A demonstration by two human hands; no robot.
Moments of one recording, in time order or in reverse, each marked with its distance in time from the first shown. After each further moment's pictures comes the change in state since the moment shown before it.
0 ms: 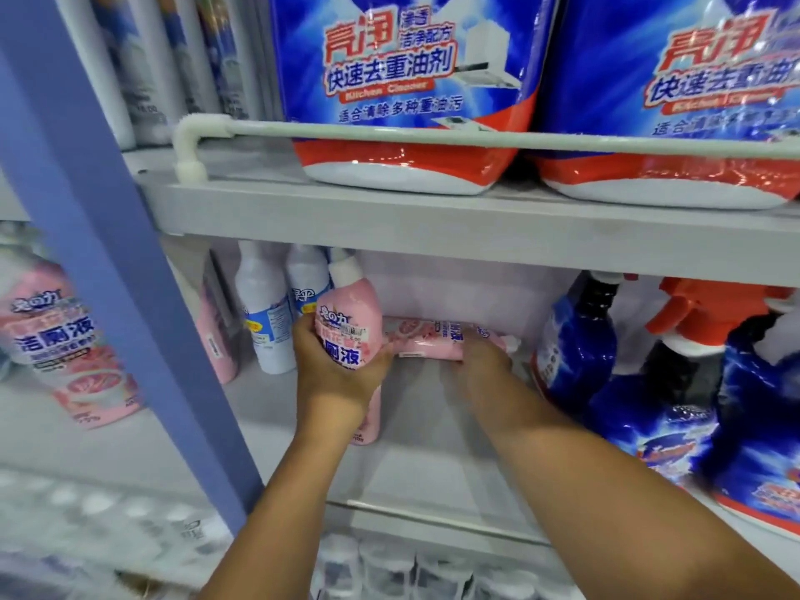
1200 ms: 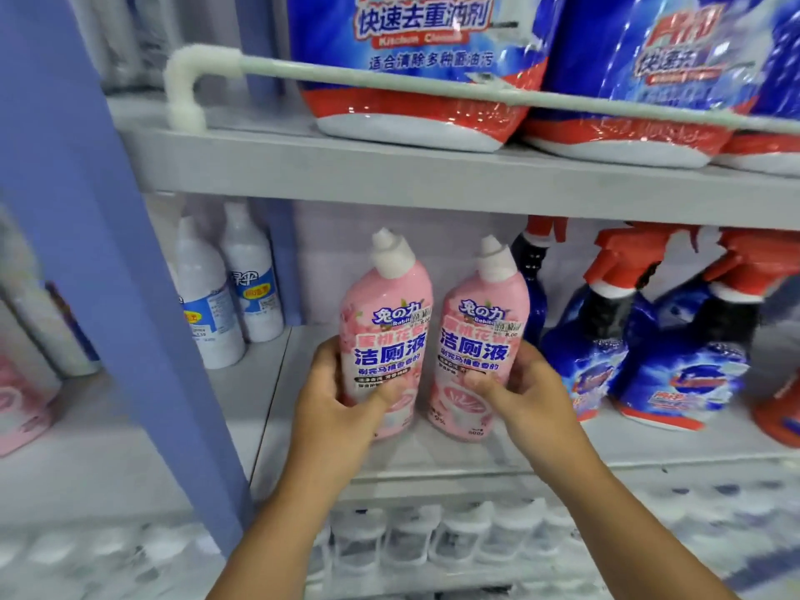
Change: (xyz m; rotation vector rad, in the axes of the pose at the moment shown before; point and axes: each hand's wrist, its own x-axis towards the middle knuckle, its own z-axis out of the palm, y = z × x) left_hand -0.057 0.003 -0.027 -0.168 -0.441 -0.085; right_hand -0.168 -0.013 -0.135 -0.493 -0.256 -0.625
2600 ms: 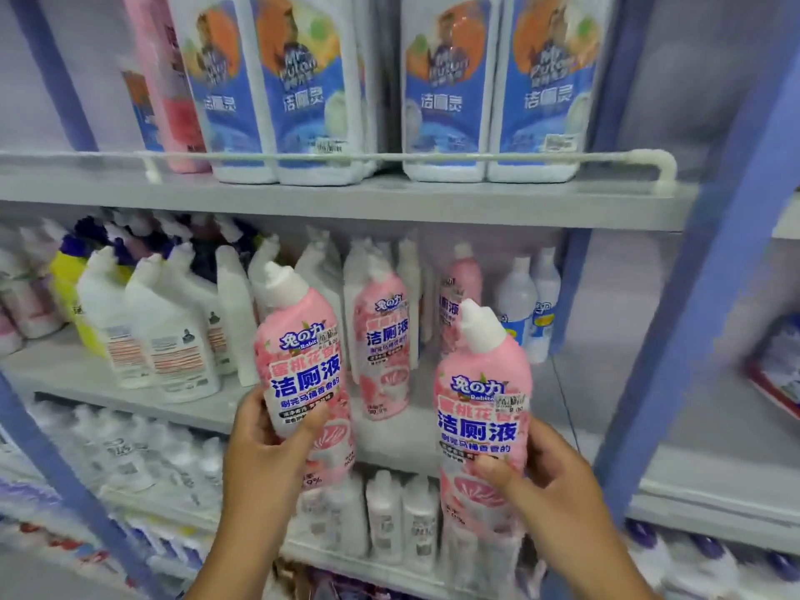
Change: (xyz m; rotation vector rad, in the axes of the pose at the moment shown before) left_hand -0.079 0.025 -0.413 -0.014 0.510 -0.004; right_hand -0.166 -0.077 0.316 0.211 -0.331 -0.034
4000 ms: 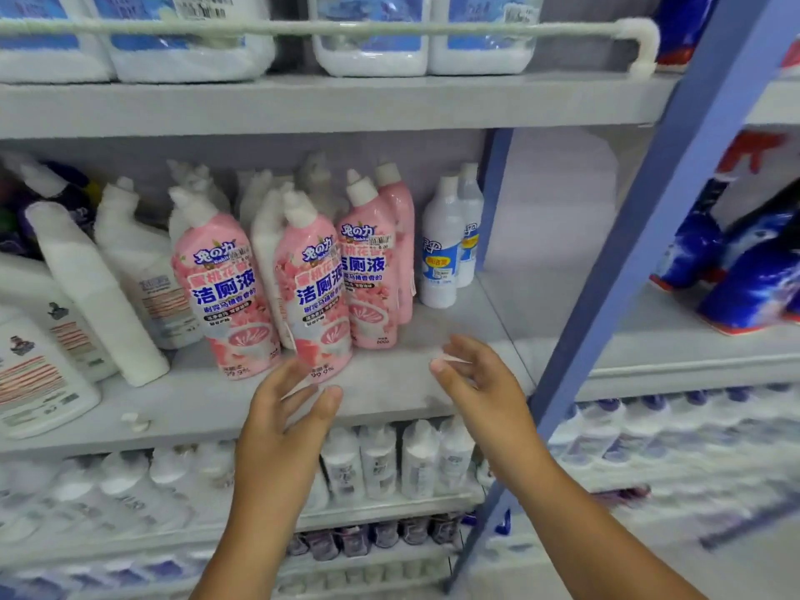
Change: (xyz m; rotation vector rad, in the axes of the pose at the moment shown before) left_hand 0.020 -0.039 0.017 0.047 -0.406 -0.113; right_hand 0.033 0.044 0.034 -0.157 0.357 0.140
